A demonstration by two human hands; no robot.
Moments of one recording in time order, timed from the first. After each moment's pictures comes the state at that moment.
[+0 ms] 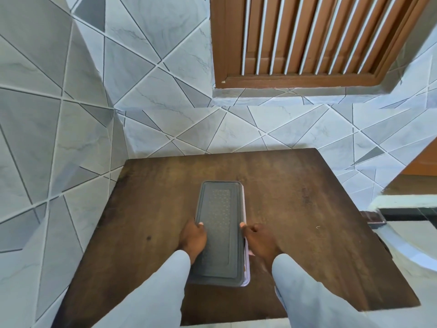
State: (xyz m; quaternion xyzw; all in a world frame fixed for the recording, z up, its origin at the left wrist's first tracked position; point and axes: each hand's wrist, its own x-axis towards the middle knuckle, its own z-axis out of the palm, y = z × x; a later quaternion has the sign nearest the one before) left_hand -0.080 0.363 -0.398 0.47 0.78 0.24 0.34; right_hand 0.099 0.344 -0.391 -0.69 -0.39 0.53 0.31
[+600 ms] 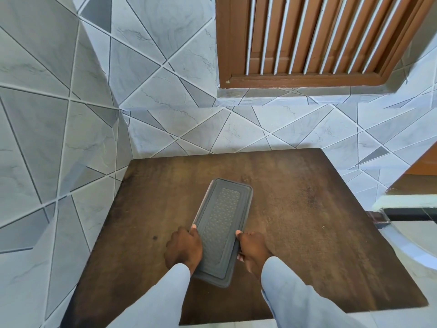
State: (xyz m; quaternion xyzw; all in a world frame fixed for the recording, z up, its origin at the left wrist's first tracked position) left_hand -0.112 0.331 -0.398 0.48 0.84 0.15 0.19; right_hand 0.050 0.344 -0.404 -0.65 -0.16 0.63 0.39
